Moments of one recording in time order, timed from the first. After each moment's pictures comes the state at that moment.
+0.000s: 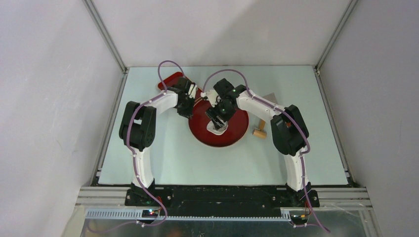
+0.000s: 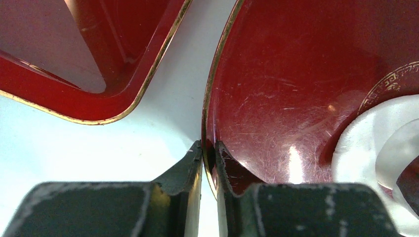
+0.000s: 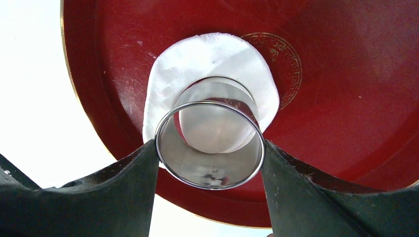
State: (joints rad) left arm -0.33 2.01 1.42 -0.58 0.08 -0.10; right arm 0.67 2.06 1.70 -0.79 -0.25 -0.24
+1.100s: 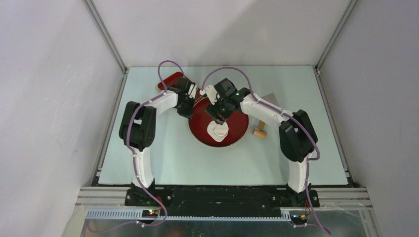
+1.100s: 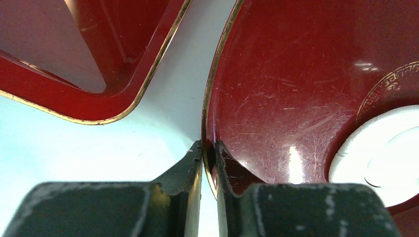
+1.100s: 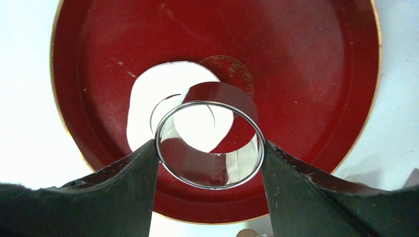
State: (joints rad) left arm -0.33 2.01 1.42 -0.58 0.08 -0.11; right arm 0.70 1.93 1.59 -0.64 -0.11 -0.29
